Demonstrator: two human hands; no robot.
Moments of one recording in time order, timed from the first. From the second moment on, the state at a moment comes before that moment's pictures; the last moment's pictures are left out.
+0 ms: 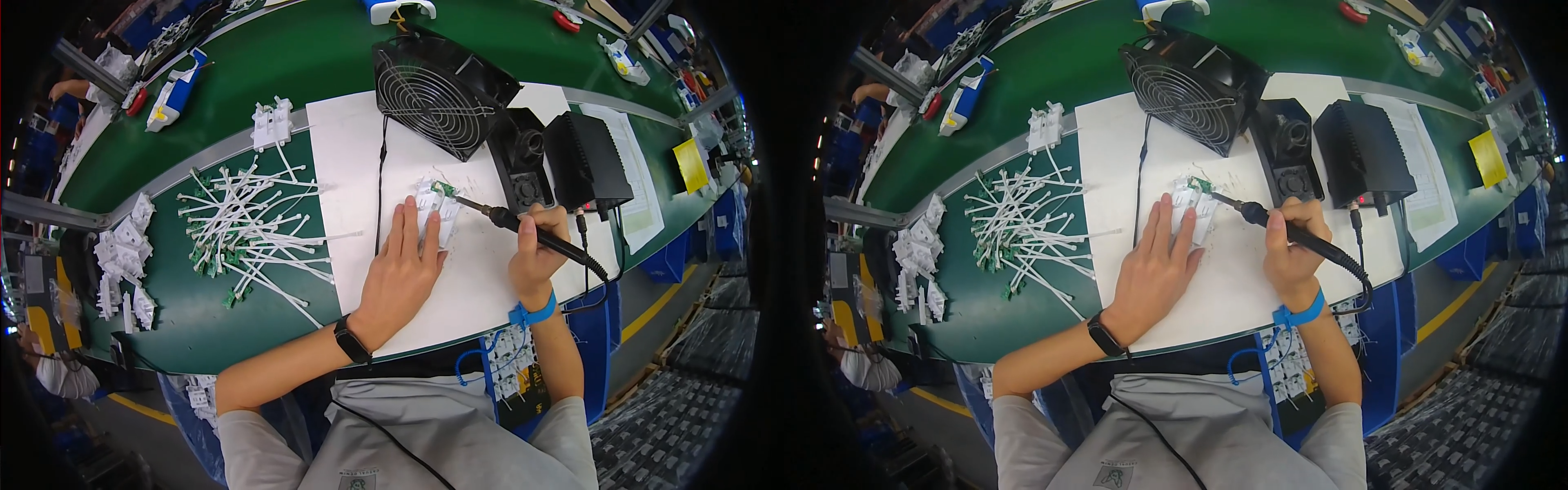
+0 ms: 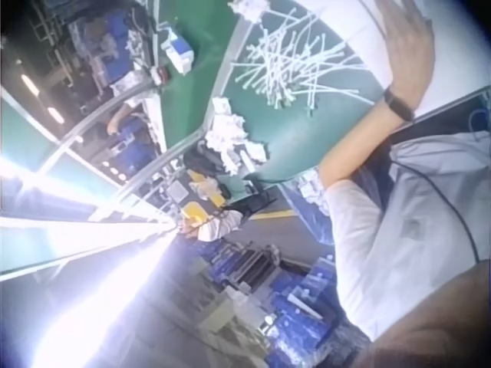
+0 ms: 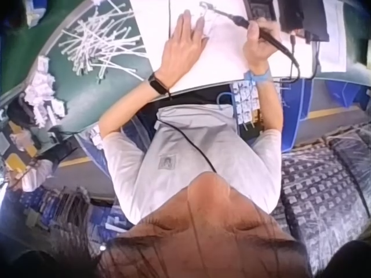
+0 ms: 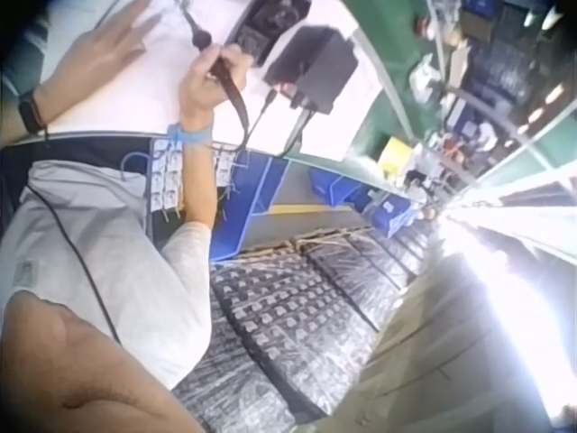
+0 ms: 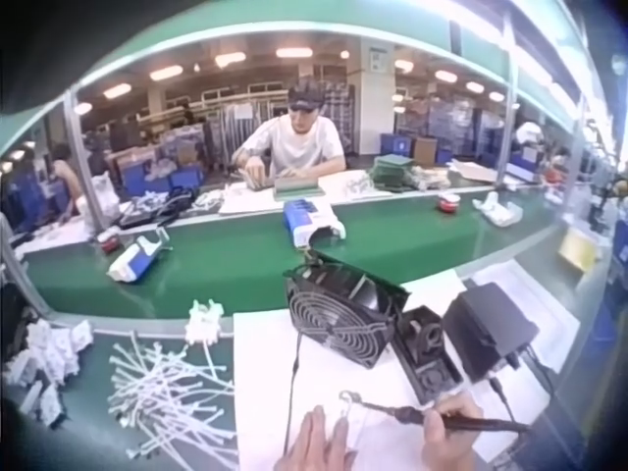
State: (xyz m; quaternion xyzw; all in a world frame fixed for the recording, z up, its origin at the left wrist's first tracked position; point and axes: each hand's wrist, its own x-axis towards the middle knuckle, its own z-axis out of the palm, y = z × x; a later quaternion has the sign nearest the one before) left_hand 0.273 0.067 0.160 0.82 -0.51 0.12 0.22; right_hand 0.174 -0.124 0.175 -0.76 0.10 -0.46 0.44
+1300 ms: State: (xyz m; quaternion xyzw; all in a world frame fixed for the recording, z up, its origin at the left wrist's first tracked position) left_hand 0.274 0.065 0.157 0.82 -0.50 0.09 0.25; right_hand 0.217 -0.183 0.209 -0.77 0.21 -0.44 0.41
